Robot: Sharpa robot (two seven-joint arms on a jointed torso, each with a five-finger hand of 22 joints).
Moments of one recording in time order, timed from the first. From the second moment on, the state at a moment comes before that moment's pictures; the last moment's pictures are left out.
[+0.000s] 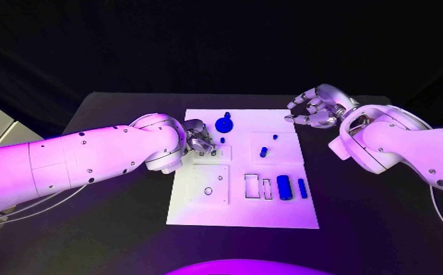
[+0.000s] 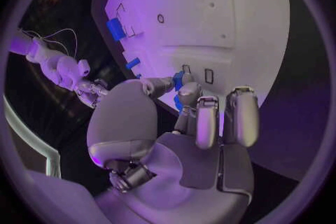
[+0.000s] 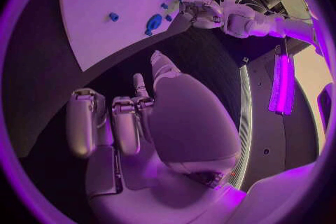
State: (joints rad) left arm 1.21 -0.79 -0.09 1.56 -1.05 -0.12 -0.55; left_hand 1.09 -0.18 0.86 0.23 0.05 0.80 0.06 0.85 0.90 1.23 -0.01 1.22 0.95 1.47 -0.06 1.57 1.31 0.07 1.41 0.04 1.47 1.31; right arm 1.35 -0.89 -0.18 1.61 -0.98 -0.49 -0.18; right_hand 1.48 -0.15 0.08 0.29 0.25 0.91 0.17 0.14 0.37 1.47 0.09 1.52 1.31 1.46 0.01 1.56 1.31 0.04 1.46 0.11 1.37 1.31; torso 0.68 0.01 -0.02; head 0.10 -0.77
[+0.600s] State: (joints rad) left arm 1.21 -0.78 -0.09 1.55 -1.10 -0.08 -0.56; left_hand 1.09 -0.18 0.86 0.23 0.05 0.80 0.06 0.84 0.90 1.23 -0.01 1.22 0.95 1.47 -0.06 1.57 1.31 0.07 1.41 0.04 1.47 1.31; right arm 1.35 -0.89 -0.18 1.61 -0.98 -0.49 -0.18; right_hand 1.48 -0.15 0.08 0.29 0.25 0.91 0.17 0.15 0.37 1.47 0.09 1.52 1.31 1.47 0.01 1.56 1.31 0.04 1.46 0.11 1.37 1.31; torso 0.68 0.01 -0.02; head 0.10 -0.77
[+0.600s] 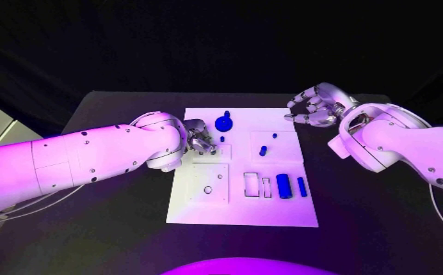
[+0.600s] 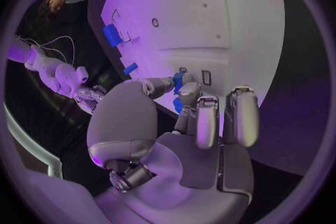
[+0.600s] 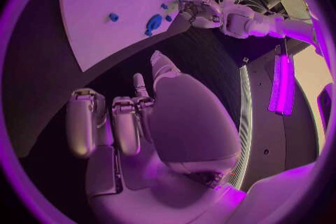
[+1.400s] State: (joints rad) left arm 1.21 -0.77 -0.09 1.54 -1.11 -0.04 -0.58; left_hand 1.10 -0.18 0.86 0.23 0.05 0.80 0.06 0.85 0.90 1.23 -0.01 1.22 0.95 1.47 -0.06 1.57 1.31 0.07 1.41 0.05 1.47 1.31; right arm 1.35 -0.89 -0.18 1.61 -0.98 -0.48 -0.19; right_hand 1.48 -0.15 0.08 0.29 0.25 0.91 0.17 0.15 0.37 1.47 0.09 1.52 1.31 1.47 0.01 1.56 1.31 0.04 1.46 0.11 1.37 1.31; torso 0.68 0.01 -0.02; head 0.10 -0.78
